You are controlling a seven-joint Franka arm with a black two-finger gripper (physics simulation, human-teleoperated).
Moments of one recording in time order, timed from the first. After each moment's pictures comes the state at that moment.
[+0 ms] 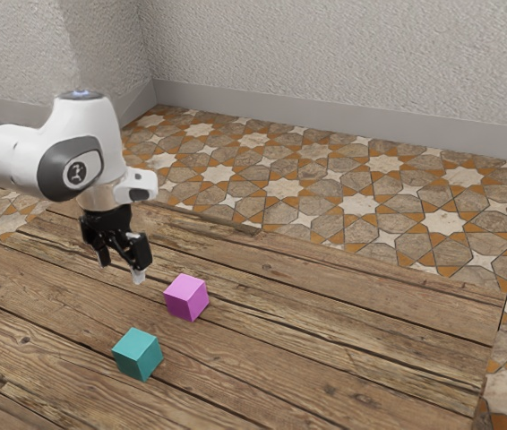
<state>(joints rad) 0.13 -0.15 -0.10 -2.27 -0.01 2.04 0.15</state>
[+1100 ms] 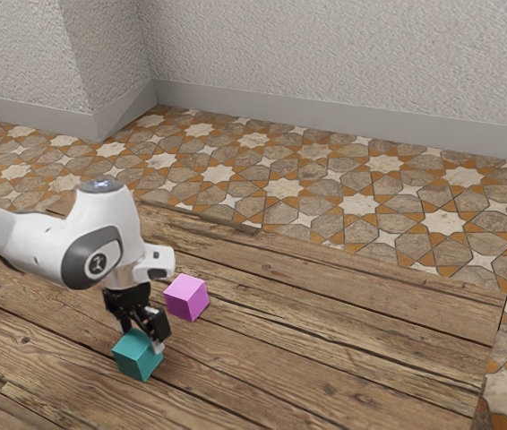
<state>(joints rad) 0.06 -0.02 -0.11 -2.51 -0.05 2.42 0.15</state>
